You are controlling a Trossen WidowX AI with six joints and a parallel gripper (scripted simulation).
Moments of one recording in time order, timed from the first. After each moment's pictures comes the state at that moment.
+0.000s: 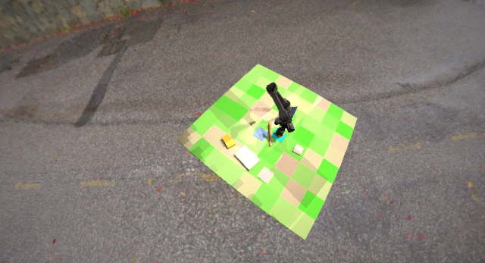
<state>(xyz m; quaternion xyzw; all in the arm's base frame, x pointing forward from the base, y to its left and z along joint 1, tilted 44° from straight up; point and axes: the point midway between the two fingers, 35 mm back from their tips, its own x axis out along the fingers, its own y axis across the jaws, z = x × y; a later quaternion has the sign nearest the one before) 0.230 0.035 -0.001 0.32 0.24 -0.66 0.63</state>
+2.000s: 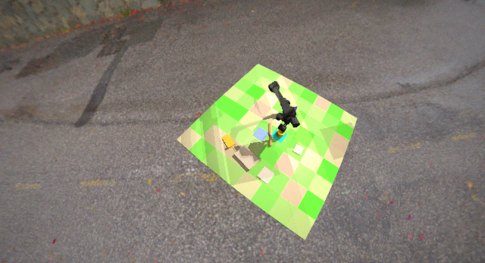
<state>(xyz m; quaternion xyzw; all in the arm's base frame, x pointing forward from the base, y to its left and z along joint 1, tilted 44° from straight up) 0.236 0.092 0.057 0.32 0.24 -0.66 0.64</state>
